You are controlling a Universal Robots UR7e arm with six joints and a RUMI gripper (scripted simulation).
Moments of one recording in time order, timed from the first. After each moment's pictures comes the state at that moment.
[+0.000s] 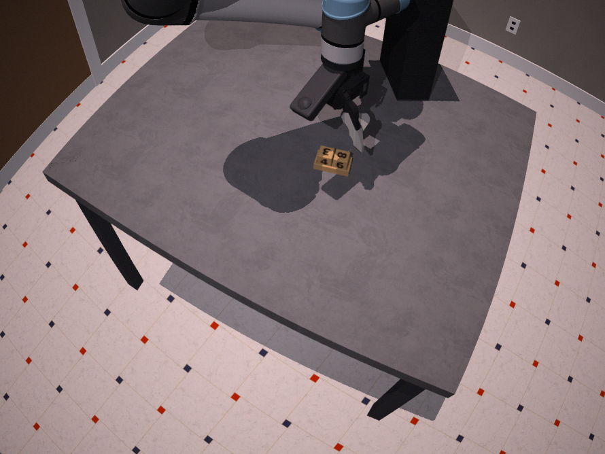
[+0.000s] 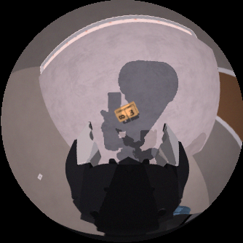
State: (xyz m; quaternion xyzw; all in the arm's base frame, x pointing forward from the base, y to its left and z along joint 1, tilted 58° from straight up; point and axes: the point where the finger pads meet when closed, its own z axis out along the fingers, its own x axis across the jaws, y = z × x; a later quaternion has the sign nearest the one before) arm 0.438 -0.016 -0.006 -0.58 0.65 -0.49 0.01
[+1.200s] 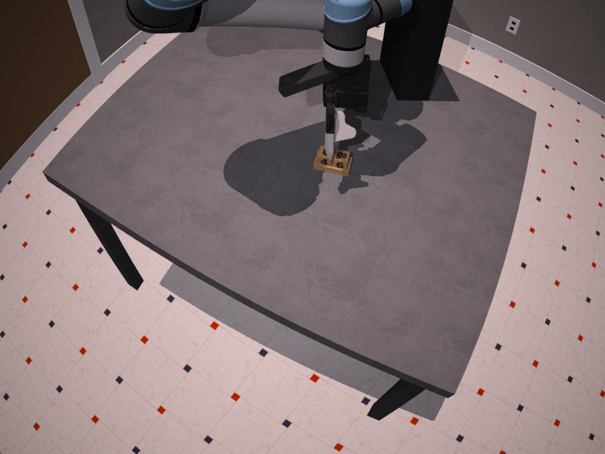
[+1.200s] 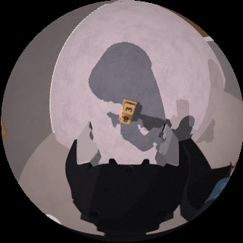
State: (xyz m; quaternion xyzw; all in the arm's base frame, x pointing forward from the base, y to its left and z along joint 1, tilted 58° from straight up) arm 0.432 -0.032 -0.011 -0.26 0.83 -0.44 0.21
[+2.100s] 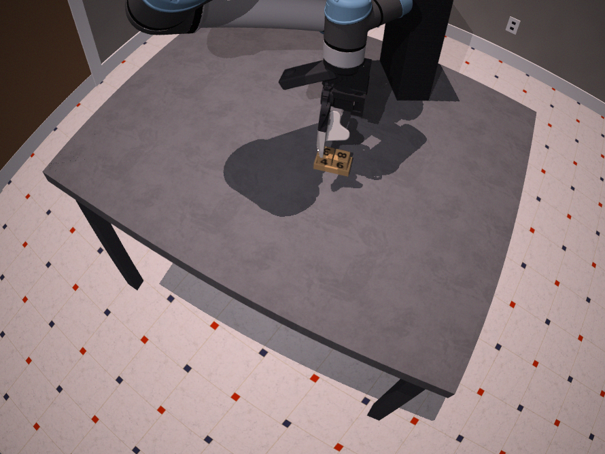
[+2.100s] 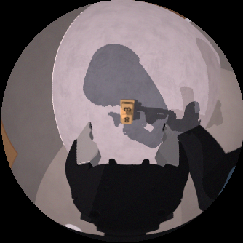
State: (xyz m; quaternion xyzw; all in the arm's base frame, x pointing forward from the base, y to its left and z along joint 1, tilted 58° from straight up) arm 0.429 -0.036 -0.014 -0.16 0.86 -0.41 0.26
